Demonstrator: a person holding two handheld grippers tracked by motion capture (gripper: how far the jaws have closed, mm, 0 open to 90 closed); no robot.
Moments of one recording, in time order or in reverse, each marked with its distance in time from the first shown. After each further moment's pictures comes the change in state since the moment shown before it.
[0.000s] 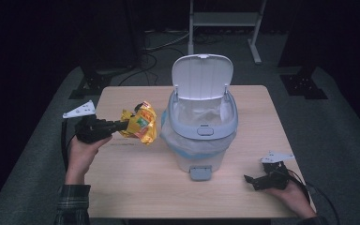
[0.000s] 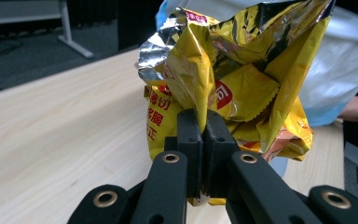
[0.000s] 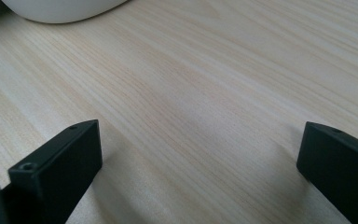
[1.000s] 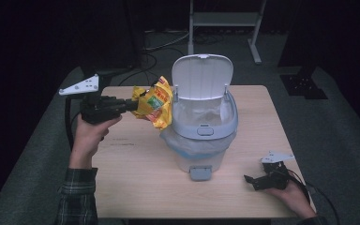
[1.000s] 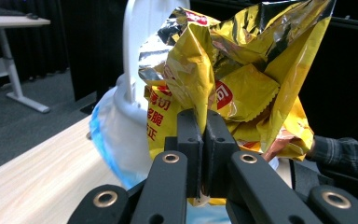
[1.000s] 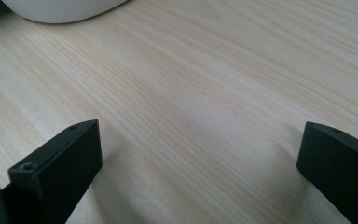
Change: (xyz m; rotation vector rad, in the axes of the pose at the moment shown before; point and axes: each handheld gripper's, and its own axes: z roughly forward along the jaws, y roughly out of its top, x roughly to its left) left arm -0.034 0.082 0.014 -0.128 -0.191 0.102; right arm 0.000 0.000 0.000 -0.001 0.000 0.000
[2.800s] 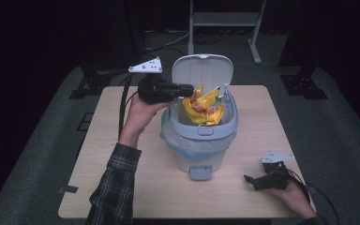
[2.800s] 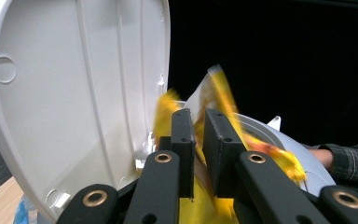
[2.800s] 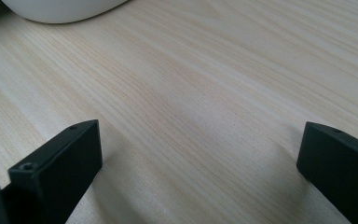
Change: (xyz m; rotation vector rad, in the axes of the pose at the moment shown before) left arm 0.009 0.032 0.129 0.074 -0.090 0.067; right arm 0.000 0.000 0.000 0.000 0.000 0.000
